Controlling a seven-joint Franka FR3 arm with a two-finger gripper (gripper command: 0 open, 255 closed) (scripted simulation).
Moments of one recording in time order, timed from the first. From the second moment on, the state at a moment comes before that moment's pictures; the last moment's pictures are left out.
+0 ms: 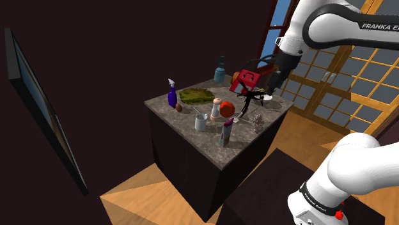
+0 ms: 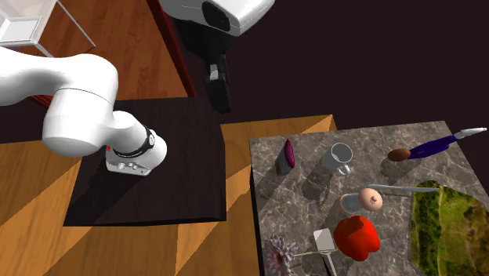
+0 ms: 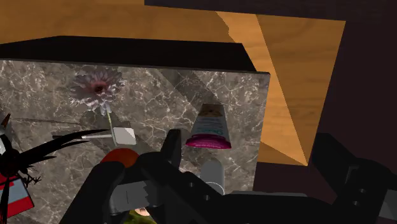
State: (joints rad) arm -0.01 -0.78 -0.07 -2.41 -0.09 1.71 -0.13
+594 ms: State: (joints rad) arm 0.08 -0.63 -0.24 -2.48 -0.17 1.93 -0.52
